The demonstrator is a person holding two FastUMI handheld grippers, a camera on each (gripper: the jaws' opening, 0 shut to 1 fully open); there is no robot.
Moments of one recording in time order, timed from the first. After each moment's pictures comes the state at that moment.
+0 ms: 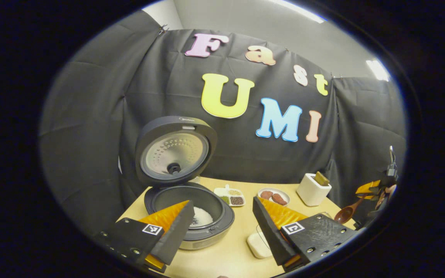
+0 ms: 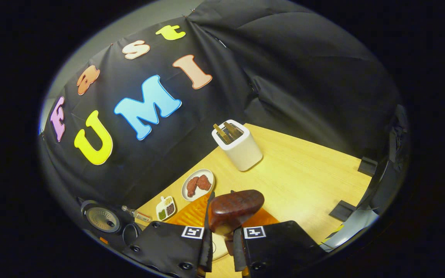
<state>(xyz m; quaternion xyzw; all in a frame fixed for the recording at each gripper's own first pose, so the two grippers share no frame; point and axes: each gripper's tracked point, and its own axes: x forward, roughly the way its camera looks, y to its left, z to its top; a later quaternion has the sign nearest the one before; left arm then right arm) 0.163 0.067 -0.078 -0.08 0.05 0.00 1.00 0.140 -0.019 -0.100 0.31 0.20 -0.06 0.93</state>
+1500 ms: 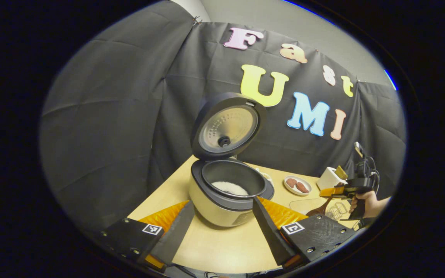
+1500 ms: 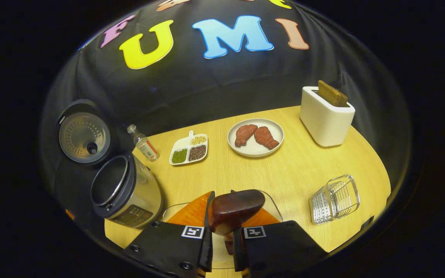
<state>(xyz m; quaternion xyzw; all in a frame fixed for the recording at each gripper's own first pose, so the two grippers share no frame) 0.079 0.157 -0.157 -0.12 0.11 0.08 0.98 0.198 0.199 -0.226 0.08 0.33 0.13 0.93</state>
